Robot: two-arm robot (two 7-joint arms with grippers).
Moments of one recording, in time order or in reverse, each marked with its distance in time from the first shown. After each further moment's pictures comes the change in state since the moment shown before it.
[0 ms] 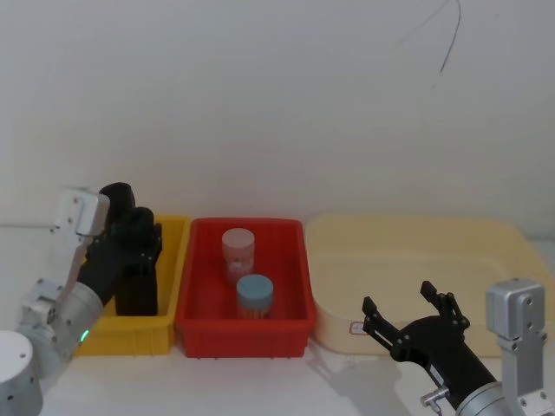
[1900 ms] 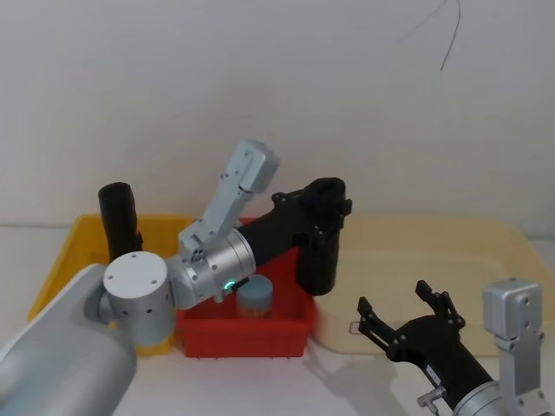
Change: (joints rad) left arm -0.341 -0.245 0.189 0.410 -0.092 -0.178 -0.475; right arm 0.002 -0.001 -0.002 -0.002 0.001 -0.001 0.020
